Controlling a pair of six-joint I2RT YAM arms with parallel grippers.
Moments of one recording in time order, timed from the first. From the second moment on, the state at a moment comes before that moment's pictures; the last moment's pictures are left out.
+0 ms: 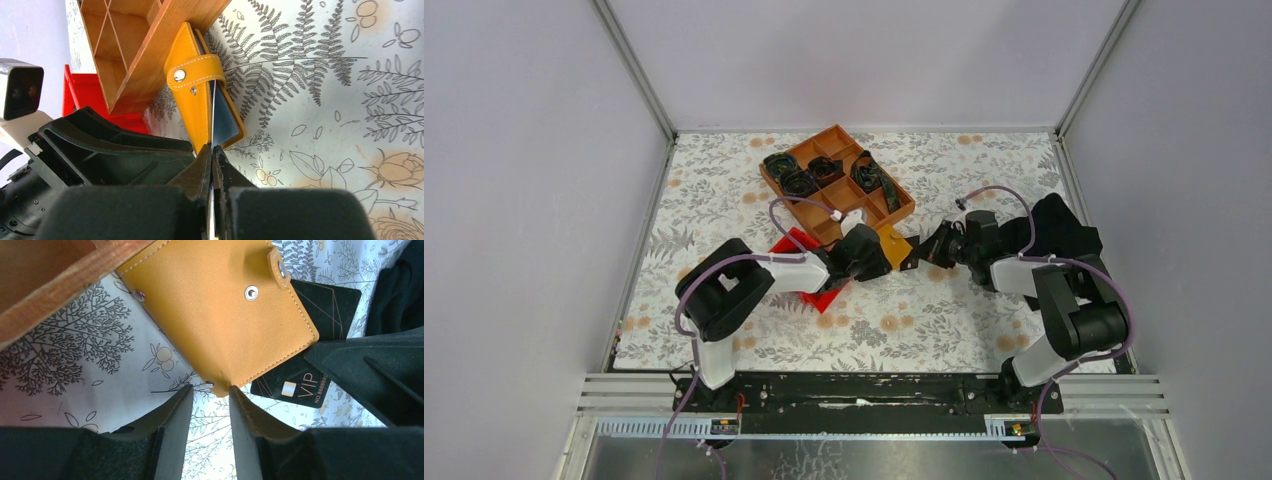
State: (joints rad) left arm -0.82 1.88 0.94 0.15 -0.11 -0.98; right arm 0.26 1.56 0.54 0.41 -0.44 0.72
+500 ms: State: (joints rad) left arm -0.81 1.83 0.89 0.08 -0.20 -1.05; right arm 0.26 1.59 0.56 0.44 -0.52 0.73
